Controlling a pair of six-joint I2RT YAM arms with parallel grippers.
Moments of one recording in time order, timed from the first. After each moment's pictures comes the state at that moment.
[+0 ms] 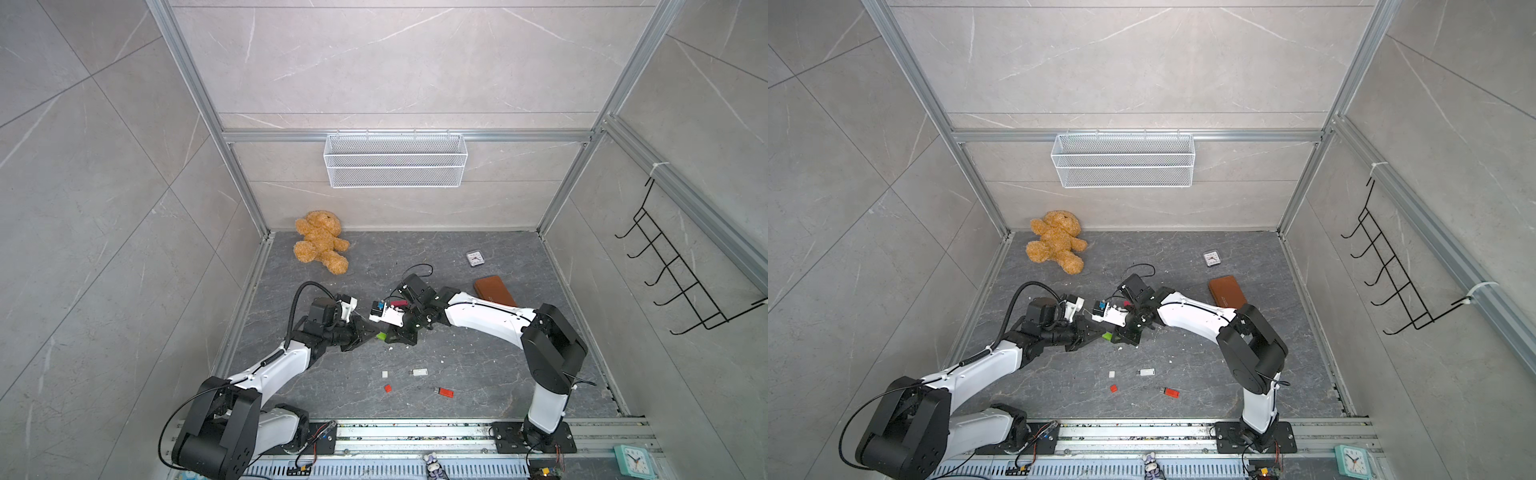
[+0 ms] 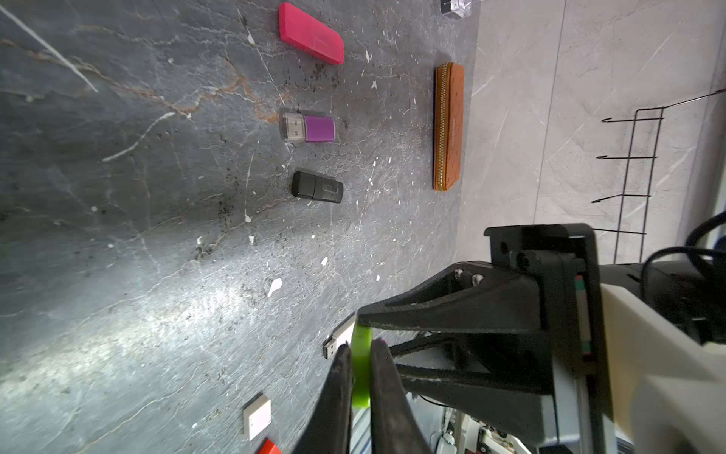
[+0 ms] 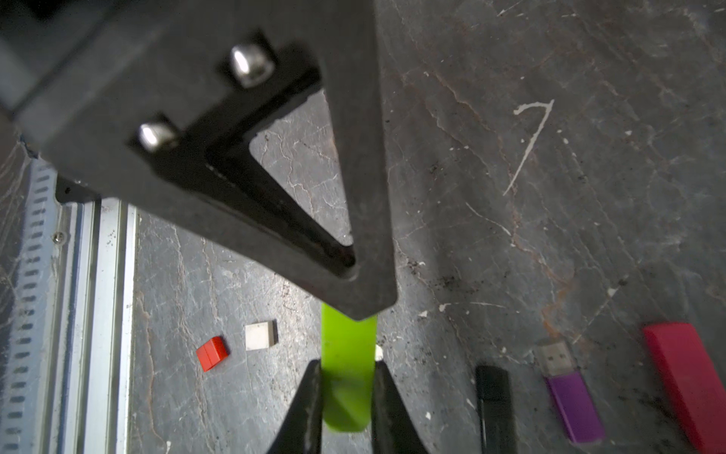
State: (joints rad) left arm -0.36 1.22 0.50 -0.04 0.74 -0.81; right arm 0.82 1.85 1.31 -0.54 -0.49 -0.49
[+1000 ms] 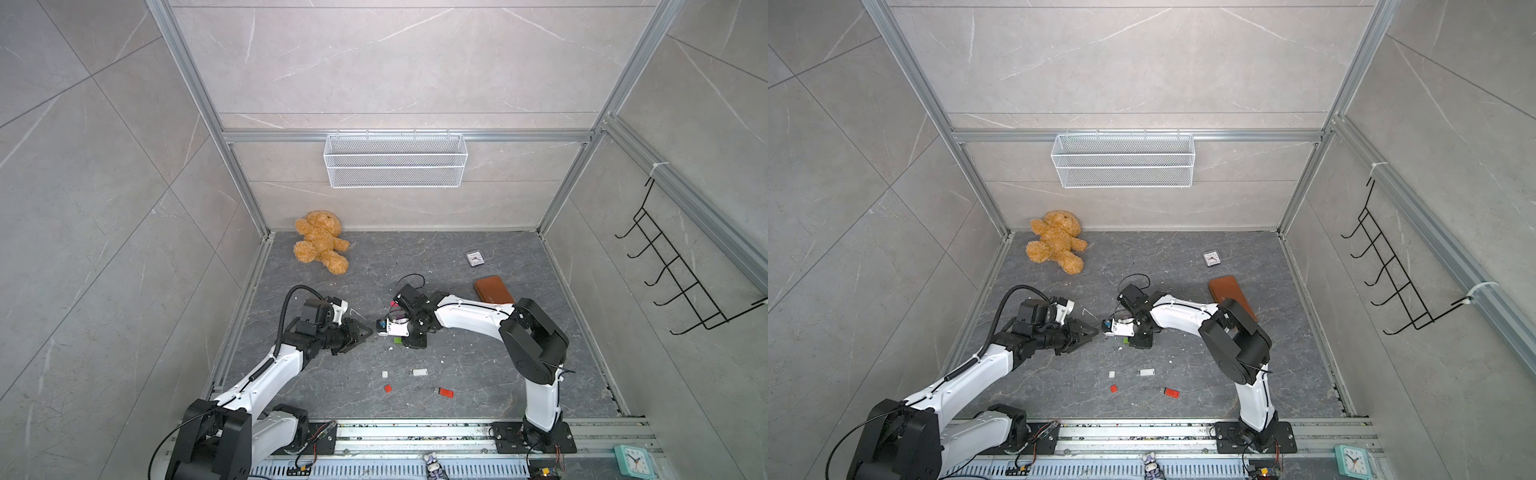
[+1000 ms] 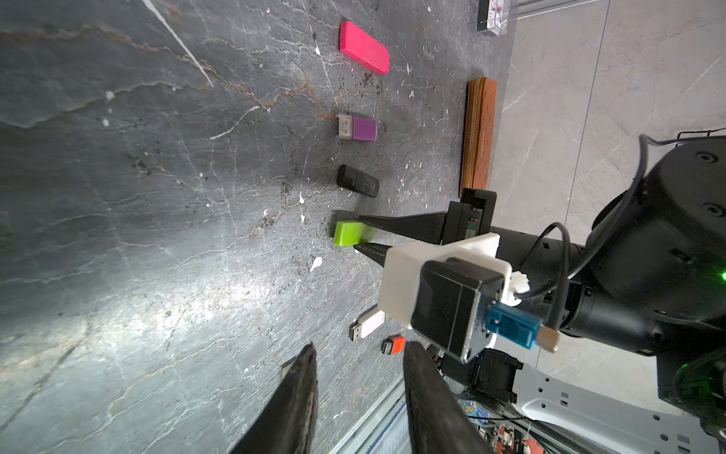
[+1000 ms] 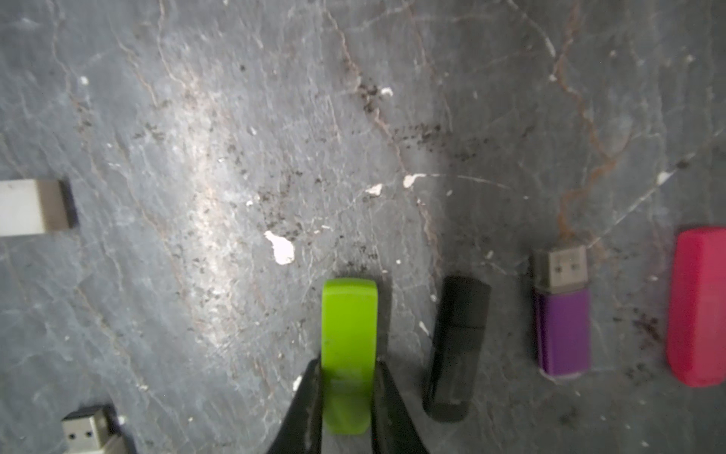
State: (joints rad) left arm -0.29 1.12 0.52 -0.25 0.69 -0.76; right arm 0.82 1.97 1.31 -0.64 -0.14 -0.72
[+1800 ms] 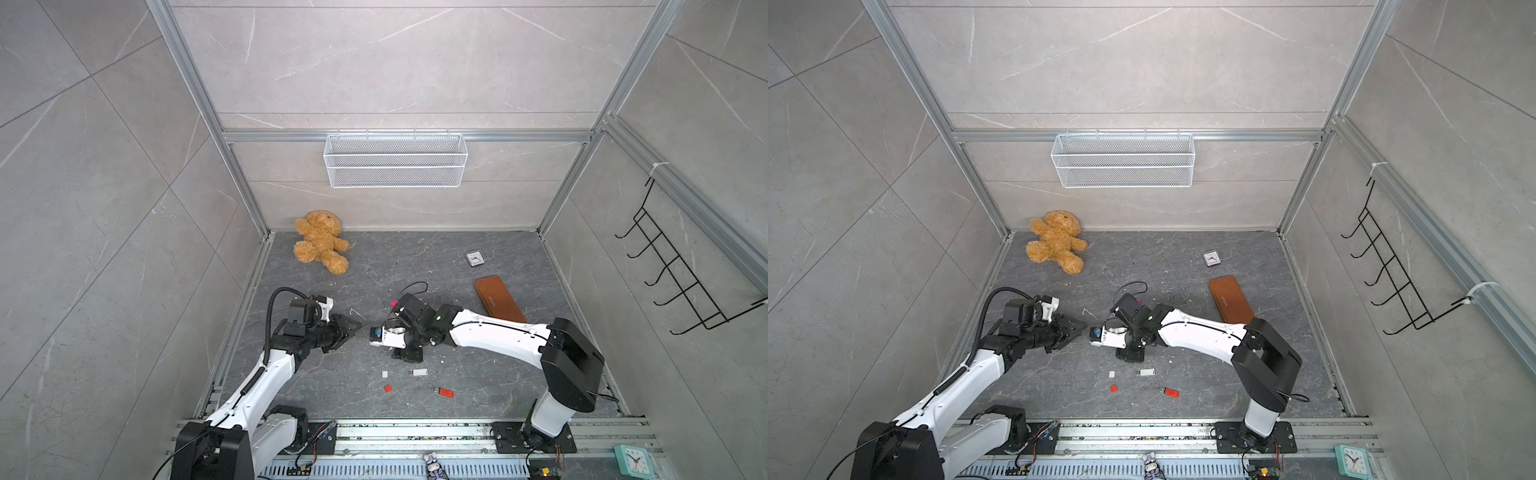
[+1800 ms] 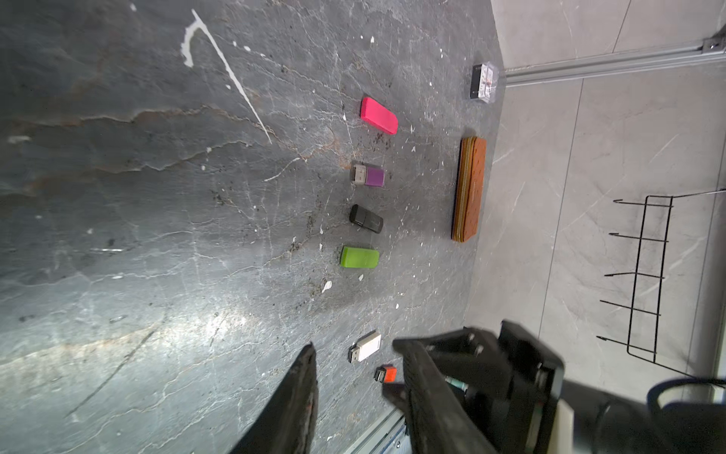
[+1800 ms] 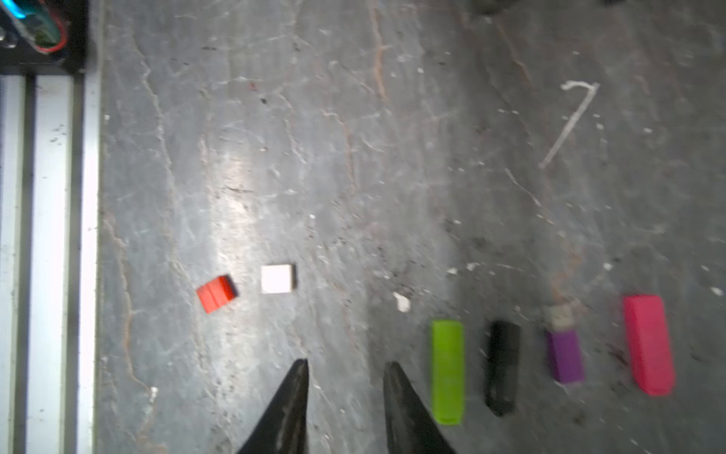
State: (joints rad) left arm -0.18 1.03 0.51 -0.30 0.66 -0.80; right arm 0.99 1.73 1.18 -0.56 -0.24 -0.55
